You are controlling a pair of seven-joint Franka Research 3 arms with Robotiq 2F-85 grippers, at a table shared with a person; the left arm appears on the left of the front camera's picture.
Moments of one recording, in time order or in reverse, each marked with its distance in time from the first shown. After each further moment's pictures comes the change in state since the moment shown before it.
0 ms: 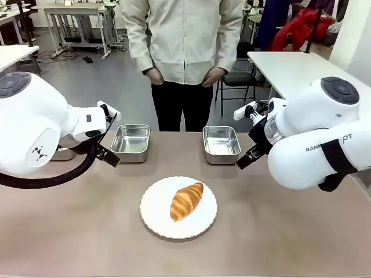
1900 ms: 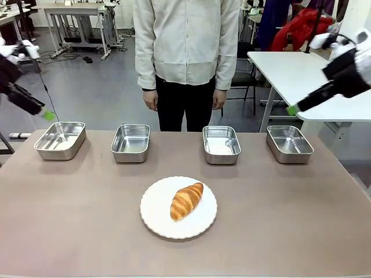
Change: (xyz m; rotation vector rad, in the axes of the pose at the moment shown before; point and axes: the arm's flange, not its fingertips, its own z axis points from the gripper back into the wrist) left arm -0.014 0.198 0.134 -0.336 -0.146 -0.195; right arm -0.008 -0.152 0.155 0.168 -0.204 -0.038
